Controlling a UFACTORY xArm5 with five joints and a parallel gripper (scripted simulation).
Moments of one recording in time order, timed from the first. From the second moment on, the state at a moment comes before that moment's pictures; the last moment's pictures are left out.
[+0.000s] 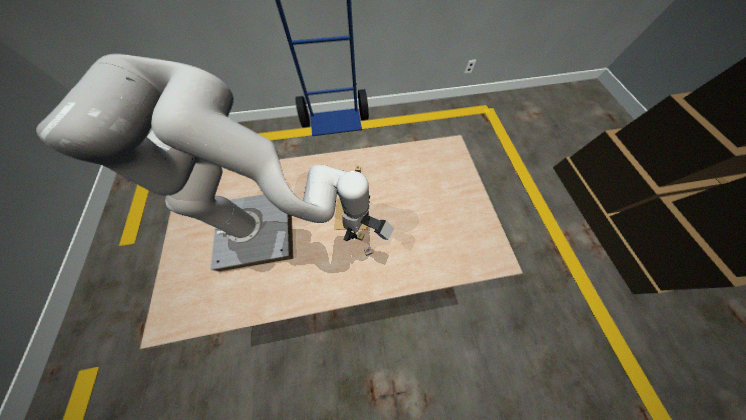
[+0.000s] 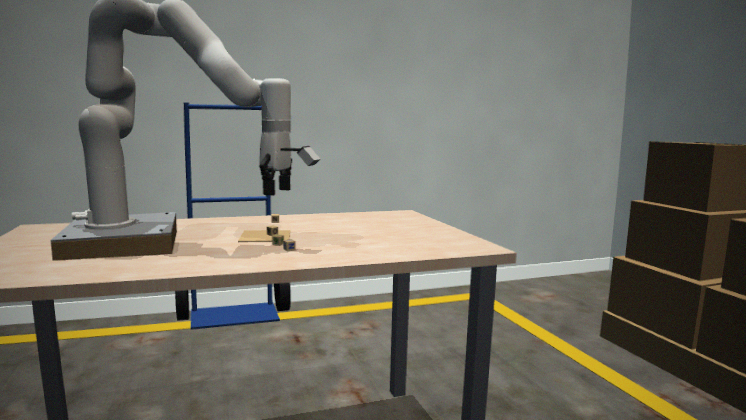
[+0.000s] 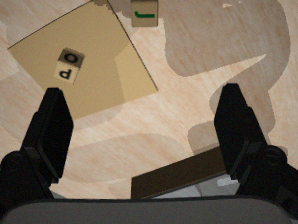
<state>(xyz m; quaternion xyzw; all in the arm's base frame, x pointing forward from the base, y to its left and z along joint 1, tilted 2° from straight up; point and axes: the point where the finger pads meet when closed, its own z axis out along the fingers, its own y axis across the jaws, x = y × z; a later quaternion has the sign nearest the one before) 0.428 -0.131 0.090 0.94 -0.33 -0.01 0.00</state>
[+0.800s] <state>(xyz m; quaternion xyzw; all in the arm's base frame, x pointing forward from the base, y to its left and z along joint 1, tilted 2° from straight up) 0.428 -0.124 0.087 0.92 -0.38 -0.01 0.00</state>
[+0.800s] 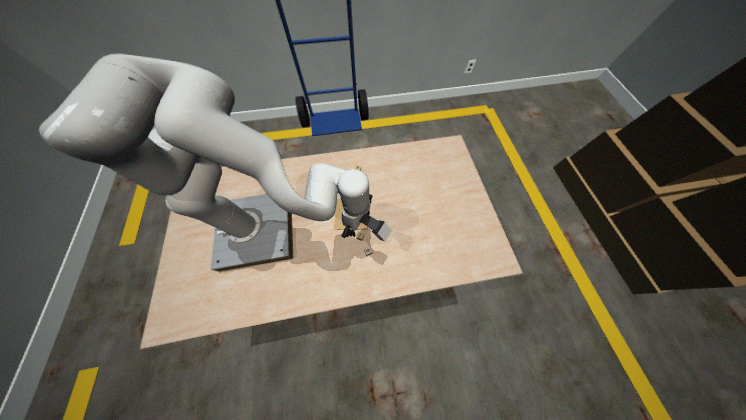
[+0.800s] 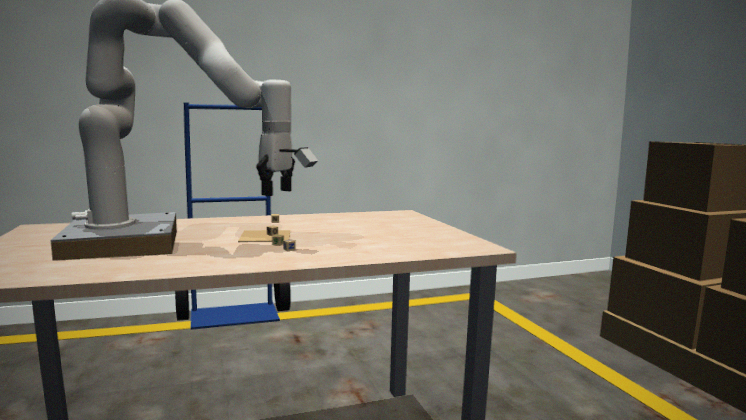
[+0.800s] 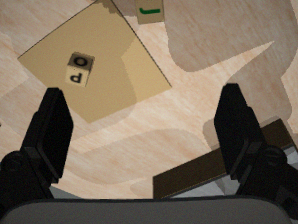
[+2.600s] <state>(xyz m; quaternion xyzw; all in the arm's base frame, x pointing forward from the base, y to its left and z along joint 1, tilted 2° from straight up) 0.435 -0.043 0.051 0.39 -0.92 -0.01 0.01</state>
